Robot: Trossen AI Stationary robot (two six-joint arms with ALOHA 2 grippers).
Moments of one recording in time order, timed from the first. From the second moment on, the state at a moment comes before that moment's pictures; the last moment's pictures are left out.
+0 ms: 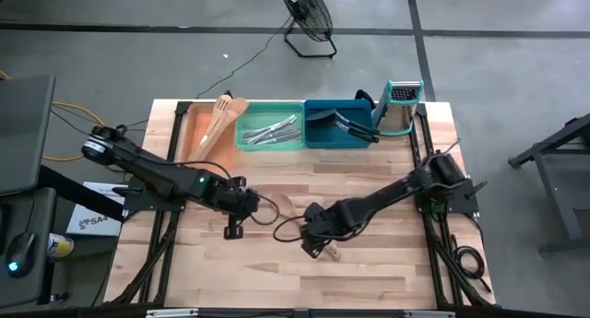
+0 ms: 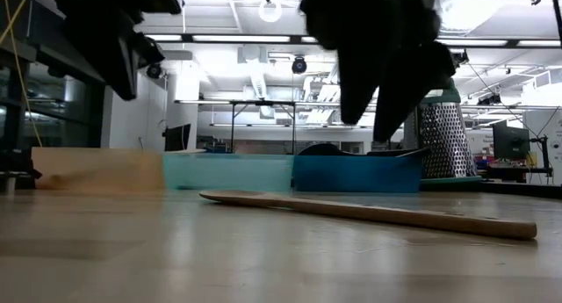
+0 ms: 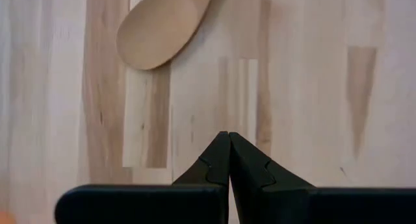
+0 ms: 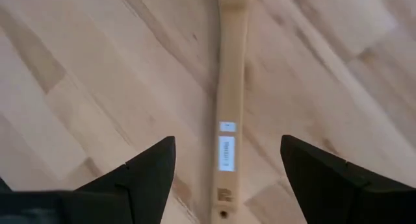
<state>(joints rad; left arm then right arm) -0.34 1.34 0.98 -0.74 -0.12 -0.36 0.38 1.95 1.50 -0.84 0.10 1.11</state>
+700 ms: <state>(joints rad) -0.39 1.28 0.98 -0.77 -0.15 -0.35 0.36 2.10 1.56 -0.90 0.03 1.10</state>
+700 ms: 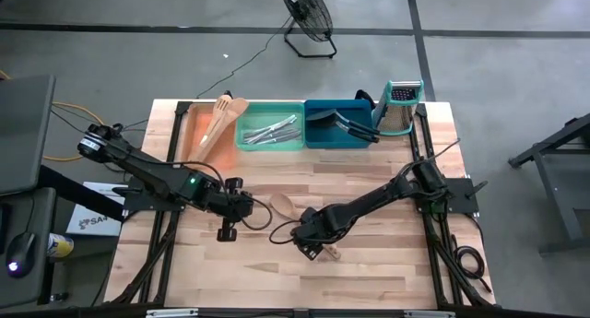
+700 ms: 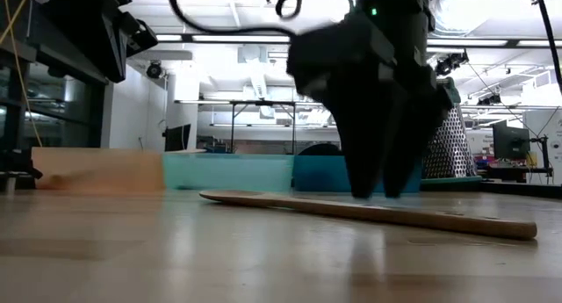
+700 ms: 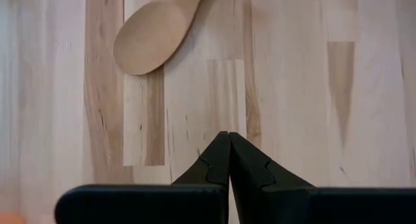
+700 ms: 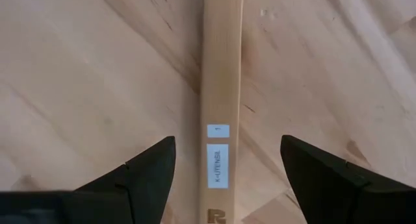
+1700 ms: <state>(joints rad) -0.39 1.28 0.98 -0.79 -0.15 -0.35 0.39 2.16 1.56 -0.91 -0.04 1.10</state>
